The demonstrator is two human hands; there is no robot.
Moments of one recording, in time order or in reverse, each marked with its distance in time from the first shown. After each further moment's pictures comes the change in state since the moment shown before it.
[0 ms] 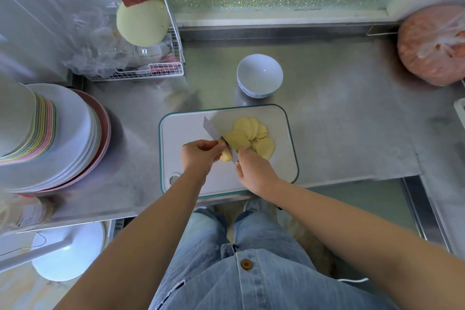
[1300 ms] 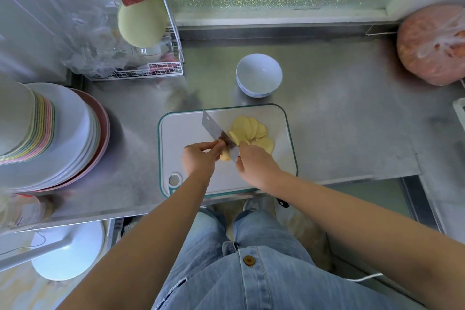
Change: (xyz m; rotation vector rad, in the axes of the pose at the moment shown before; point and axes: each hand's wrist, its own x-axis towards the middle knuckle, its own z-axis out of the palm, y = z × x) left_hand -0.008 -0.003 0.009 0.031 0.118 0.036; right_hand -0.002 -0.008 -0.029 0.043 -0.074 0.024
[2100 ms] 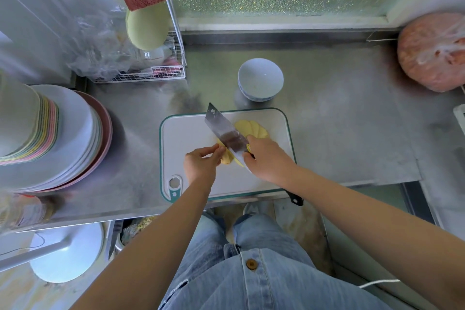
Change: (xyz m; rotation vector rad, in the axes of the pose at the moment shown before) left_hand -0.006 -0.009 -0.001 -0.105 0.001 -0.002; right_hand -0.008 0.007 -0.036 0.091 0.020 -0.055
